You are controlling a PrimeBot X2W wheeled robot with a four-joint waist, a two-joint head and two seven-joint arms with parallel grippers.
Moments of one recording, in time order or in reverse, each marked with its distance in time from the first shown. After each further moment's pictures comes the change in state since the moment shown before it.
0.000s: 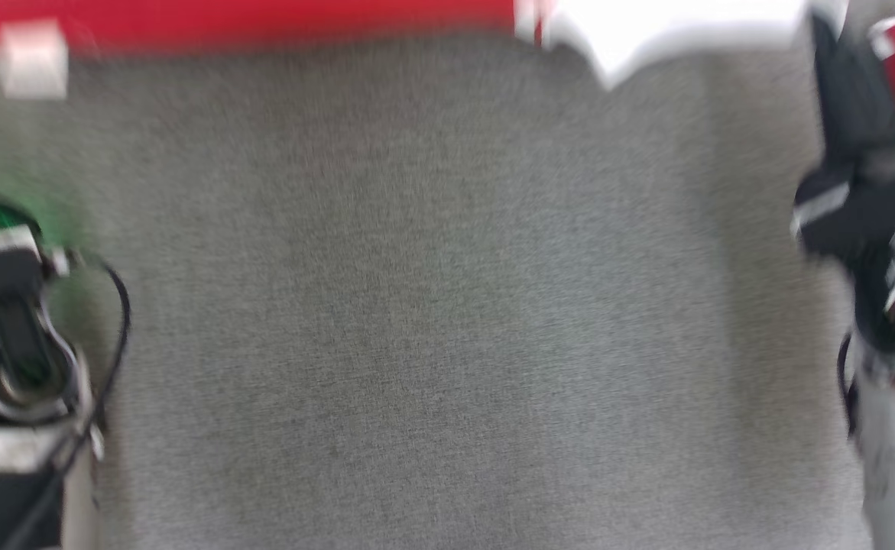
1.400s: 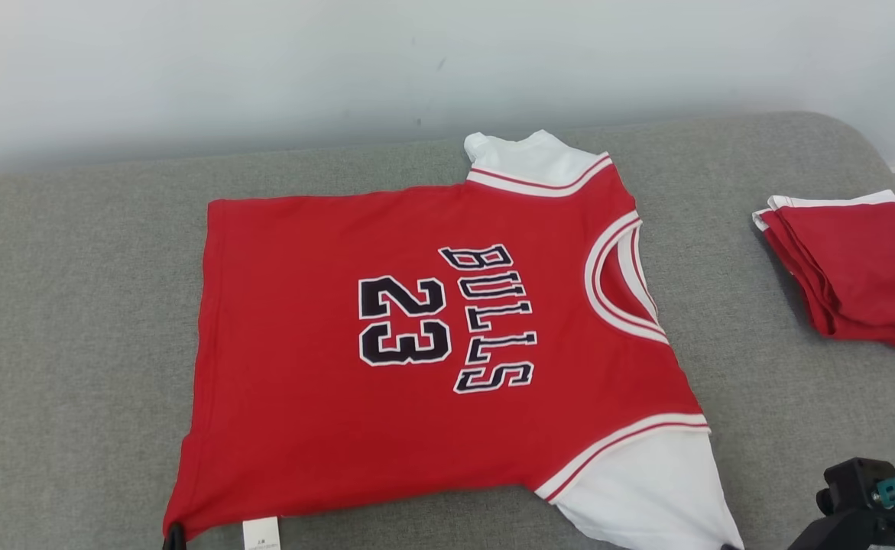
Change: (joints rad) left arm 0.788 -0.067 -0.161 -0.025 0.174 0.115 0.050; right arm 0.830 0.202 -0.186 -0.316 -0.156 0.000 0.846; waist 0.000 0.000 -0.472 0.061
